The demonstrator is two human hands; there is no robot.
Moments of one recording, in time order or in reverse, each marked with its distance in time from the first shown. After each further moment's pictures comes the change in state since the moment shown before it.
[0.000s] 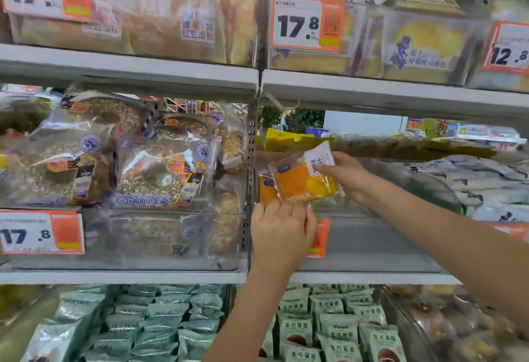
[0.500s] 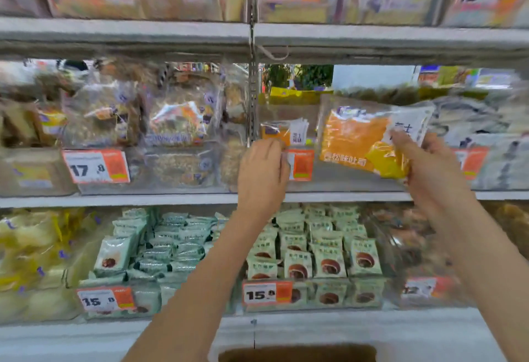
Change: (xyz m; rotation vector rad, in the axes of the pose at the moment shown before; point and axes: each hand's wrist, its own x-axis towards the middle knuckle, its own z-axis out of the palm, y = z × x) left_hand -0.011 -0.003 -0.079 -0.276 -0.336 -0.106; right_hand -0.207 0.017 -0.066 0.501 0.271 -0.176
